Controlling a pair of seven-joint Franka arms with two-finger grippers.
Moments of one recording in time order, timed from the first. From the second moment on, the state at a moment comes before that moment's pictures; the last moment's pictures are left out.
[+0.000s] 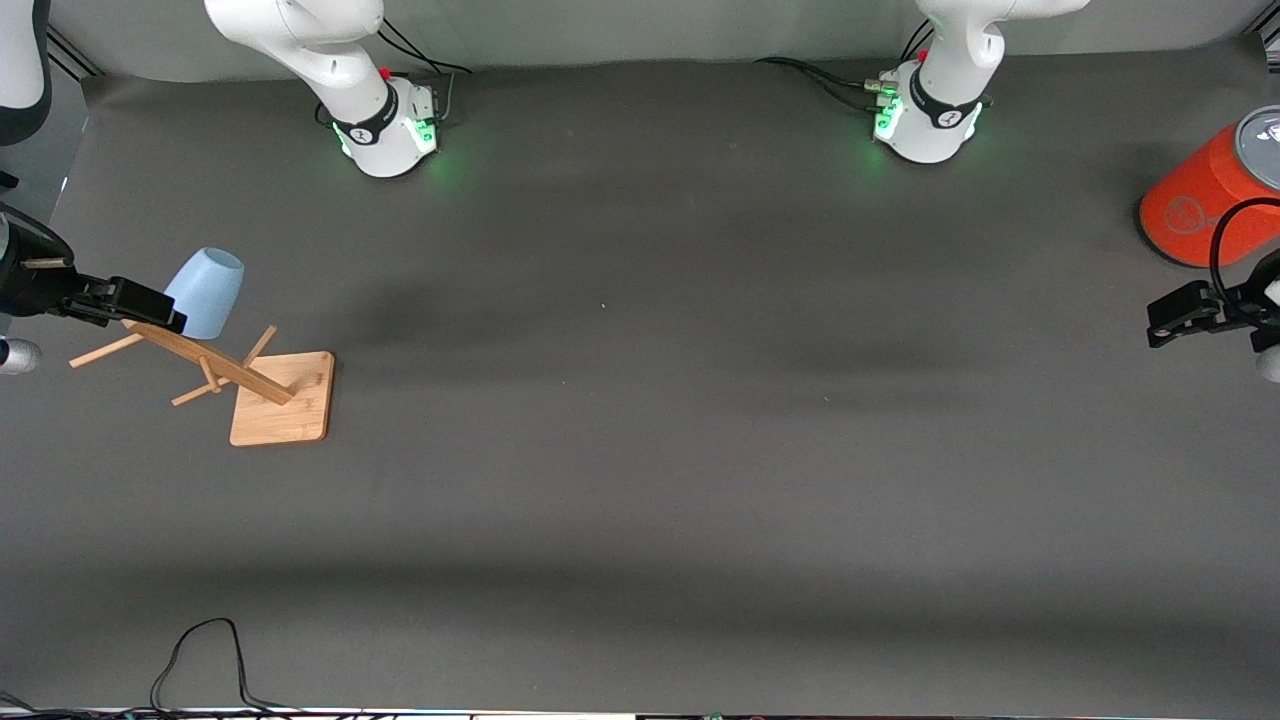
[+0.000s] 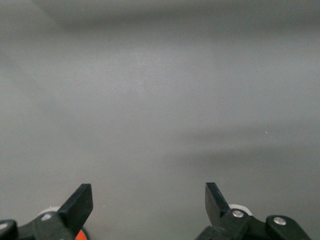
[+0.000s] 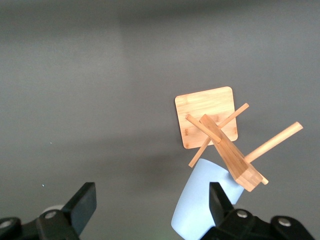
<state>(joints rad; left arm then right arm) 0.00 0.14 0.03 -1.48 0.07 1.62 0.13 0.02 0.07 -0.07 -1.56 0.04 1.57 0.08</state>
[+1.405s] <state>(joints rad) 0.00 0.14 0.03 -1.48 0.07 1.62 0.13 0.01 -0.05 -0.09 -1.74 -0.02 1.69 -0.09</state>
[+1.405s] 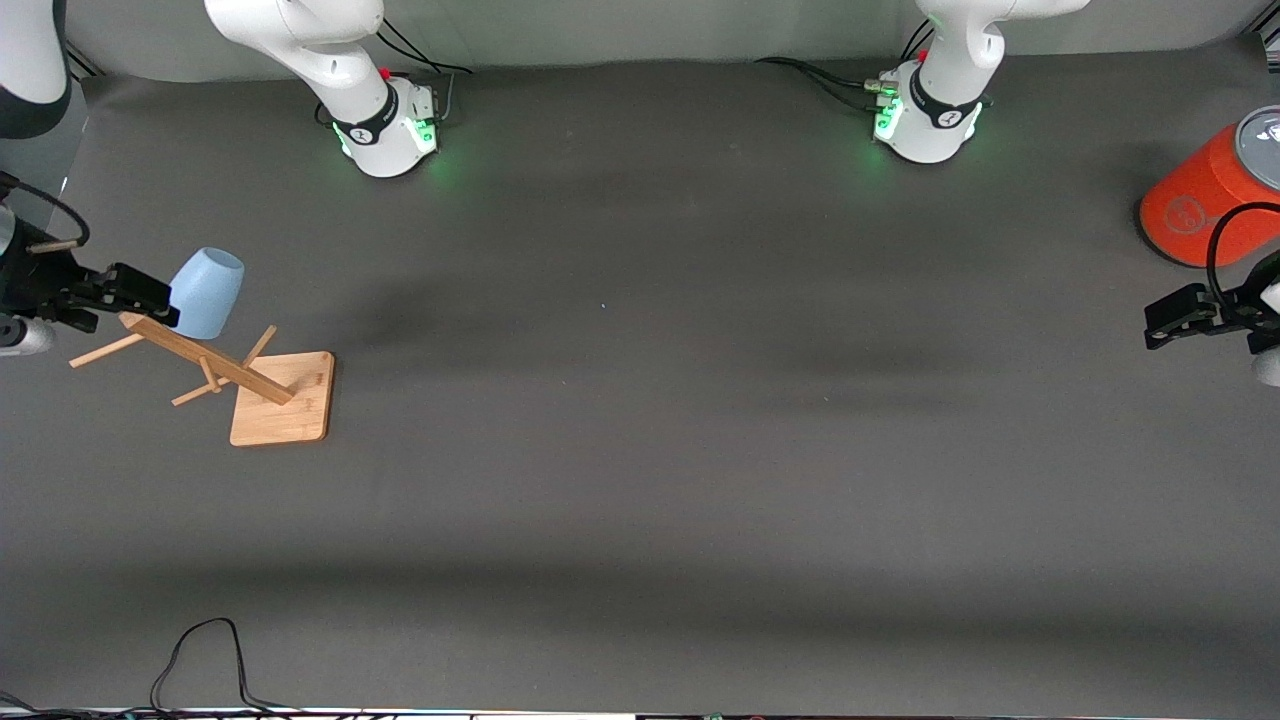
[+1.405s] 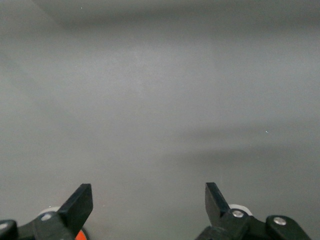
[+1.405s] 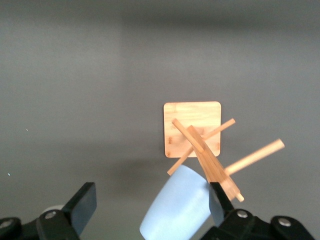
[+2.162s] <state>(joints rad) 0.00 0.14 0.03 -1.48 0.07 1.62 0.13 0.02 -0.12 -0.18 -1.83 0.01 1.64 0.29</state>
